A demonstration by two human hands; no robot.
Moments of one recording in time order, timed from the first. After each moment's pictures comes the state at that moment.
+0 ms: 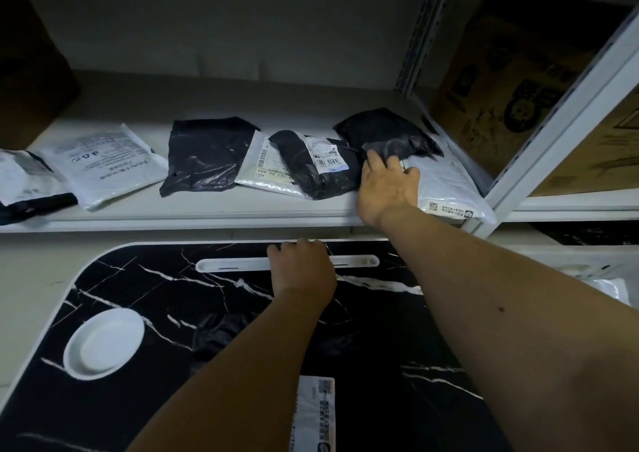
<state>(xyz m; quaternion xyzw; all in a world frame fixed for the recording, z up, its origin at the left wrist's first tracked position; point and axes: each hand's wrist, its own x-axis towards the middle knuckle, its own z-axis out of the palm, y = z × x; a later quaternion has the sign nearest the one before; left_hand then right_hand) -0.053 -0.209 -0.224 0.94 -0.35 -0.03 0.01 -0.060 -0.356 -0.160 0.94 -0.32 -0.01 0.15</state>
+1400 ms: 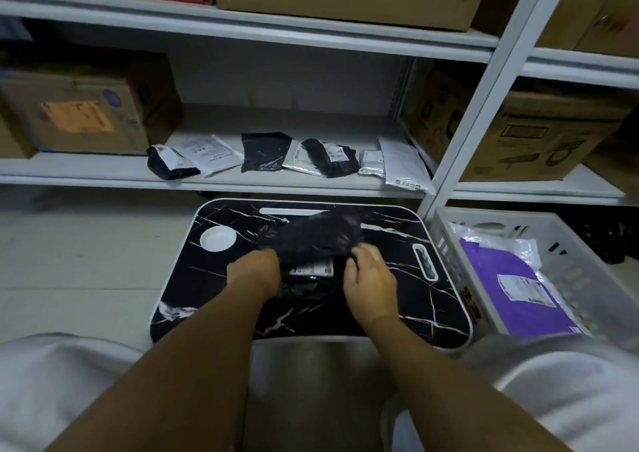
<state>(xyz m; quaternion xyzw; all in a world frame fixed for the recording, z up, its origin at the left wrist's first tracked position) -0.185 0.014 -0.130 0.95 -0.25 -0.17 0.03 -0.317 -0.114 -0.150 0.90 -0.29 0.25 -0.24</state>
